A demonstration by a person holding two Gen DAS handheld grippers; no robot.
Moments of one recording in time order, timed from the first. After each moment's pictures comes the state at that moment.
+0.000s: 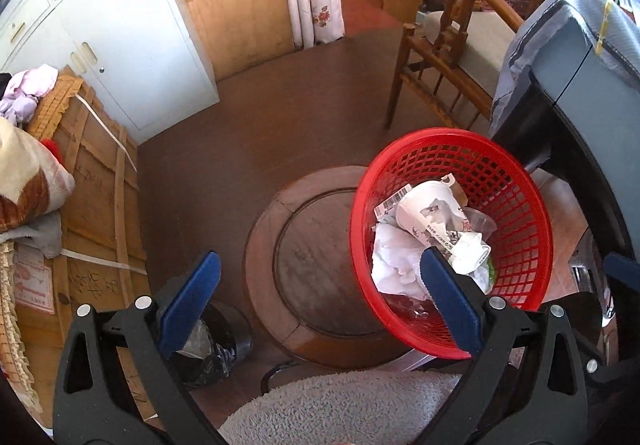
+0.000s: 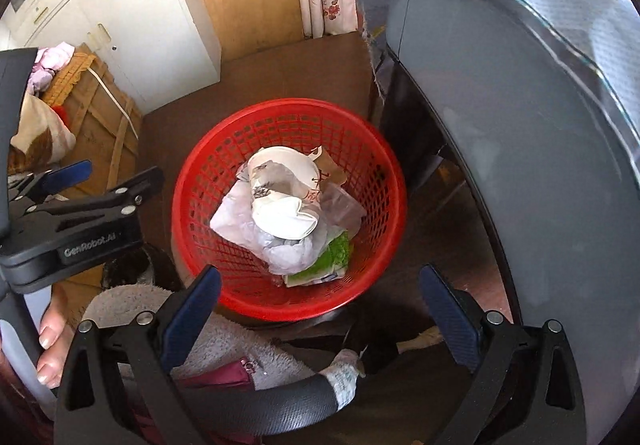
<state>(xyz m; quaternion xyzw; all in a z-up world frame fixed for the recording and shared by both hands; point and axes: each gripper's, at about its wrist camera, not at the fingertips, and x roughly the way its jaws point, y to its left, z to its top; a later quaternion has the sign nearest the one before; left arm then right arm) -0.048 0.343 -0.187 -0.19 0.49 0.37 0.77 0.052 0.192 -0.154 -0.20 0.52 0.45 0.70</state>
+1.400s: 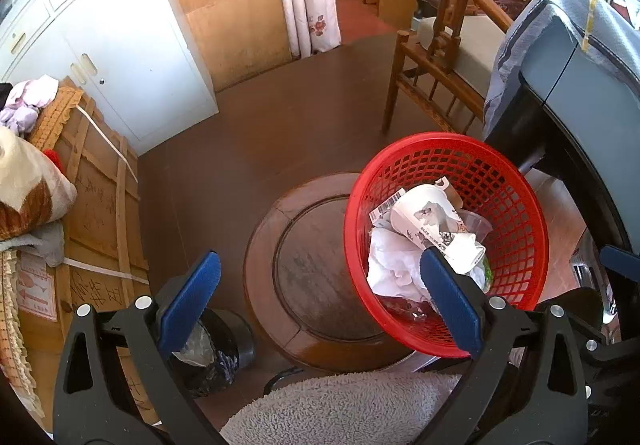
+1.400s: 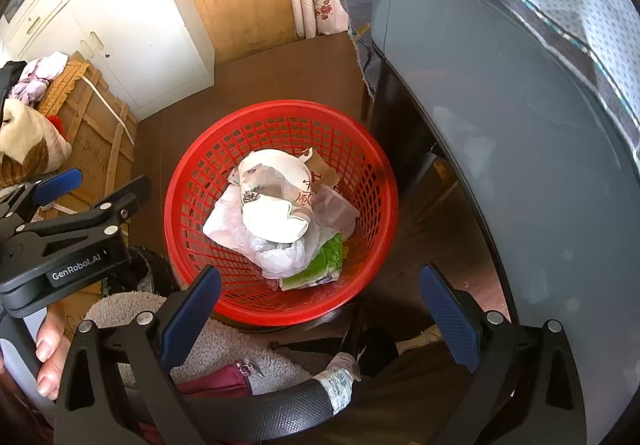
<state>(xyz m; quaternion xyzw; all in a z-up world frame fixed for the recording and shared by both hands) -0.046 0.336 -0.182 -0.17 0.48 0.37 0.78 0.060 0.189 -0.156 -0.19 0.52 0.44 0.71</state>
